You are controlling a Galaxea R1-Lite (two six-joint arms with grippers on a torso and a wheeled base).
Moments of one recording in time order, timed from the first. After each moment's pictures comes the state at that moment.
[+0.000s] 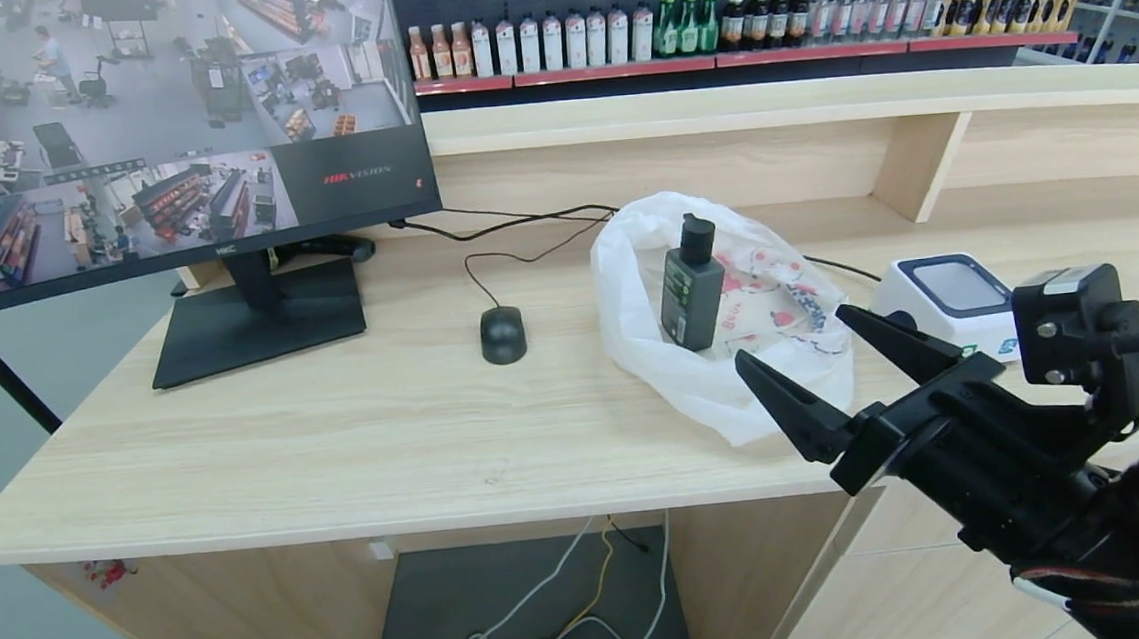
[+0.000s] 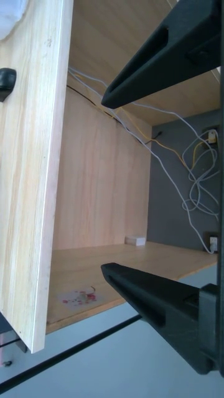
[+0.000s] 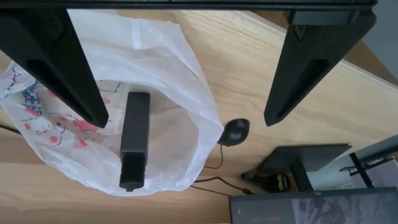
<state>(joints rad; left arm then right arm) 0.00 0.00 0.00 0.00 0.01 -0.01 0.70 1.63 -0.30 -1.57 -0.20 -0.03</state>
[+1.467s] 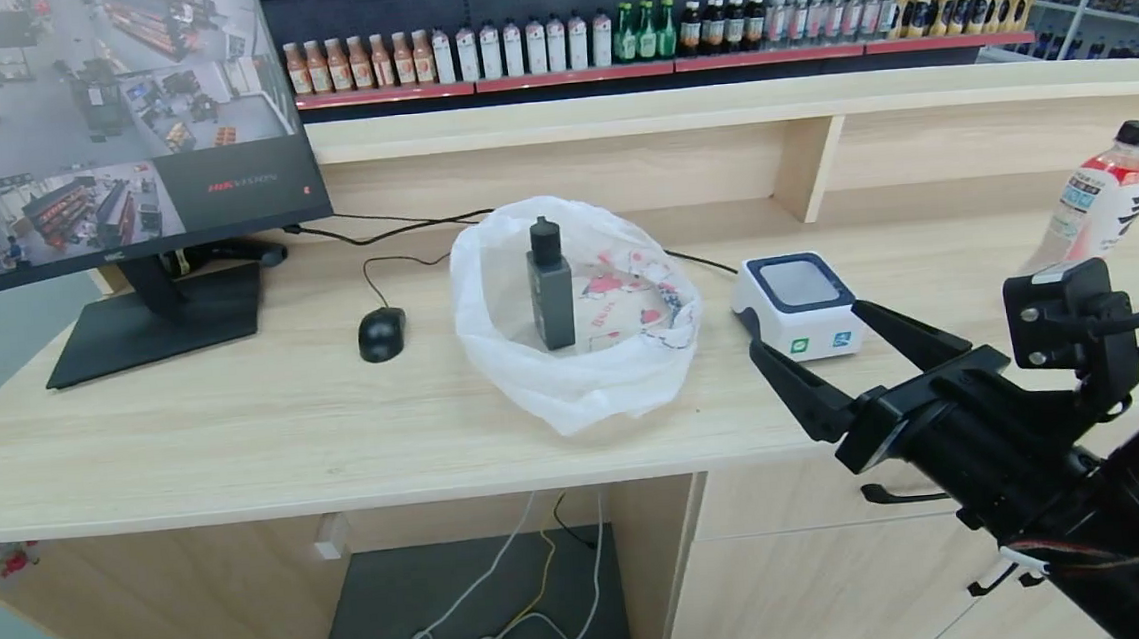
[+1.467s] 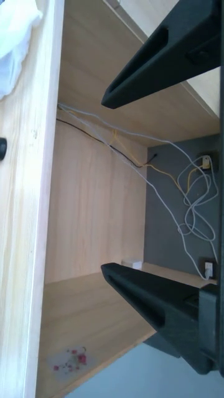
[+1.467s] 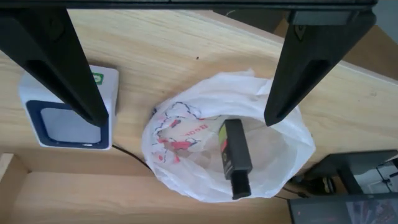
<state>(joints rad) 0.00 0.00 0.00 0.00 0.01 -0.01 0.63 1.65 -0.30 -1.57 -0.20 -0.03</state>
